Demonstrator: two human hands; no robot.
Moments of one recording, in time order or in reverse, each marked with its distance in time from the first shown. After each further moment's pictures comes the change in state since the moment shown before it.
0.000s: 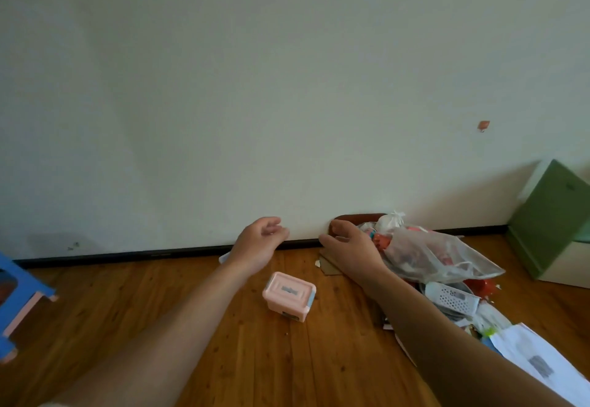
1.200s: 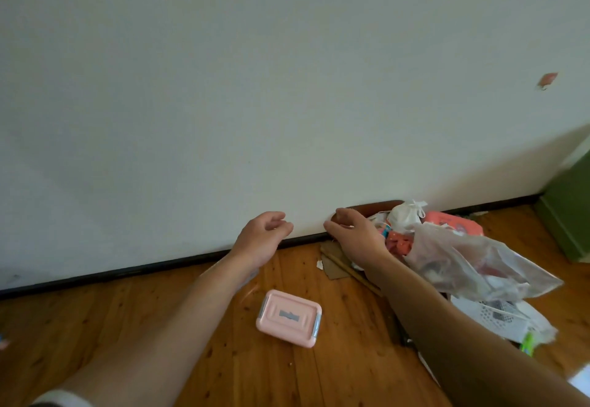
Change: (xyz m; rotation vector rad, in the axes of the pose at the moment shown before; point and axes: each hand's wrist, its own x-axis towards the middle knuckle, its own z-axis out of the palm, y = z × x) left_hand 0.382 -0.024 0.063 0.063 -0.158 -0.149; right_hand 0.376 0.046 0.029 0.029 -0.009 0.236
